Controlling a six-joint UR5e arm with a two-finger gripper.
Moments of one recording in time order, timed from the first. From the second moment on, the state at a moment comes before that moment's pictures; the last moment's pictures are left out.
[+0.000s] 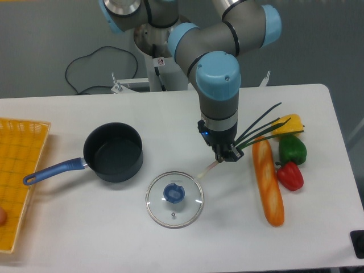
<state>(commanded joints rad) 2.51 -1.85 -1.54 -1.23 1.62 1.33</state>
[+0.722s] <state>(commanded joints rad) 2.49 -1.72 -1.68 -1.24 1.67 1.32</state>
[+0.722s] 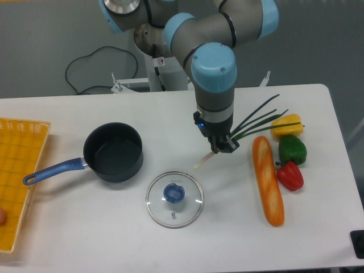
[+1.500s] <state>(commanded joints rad) 2.22 -1.65 -1.75 -1.33 1.82 0.98</state>
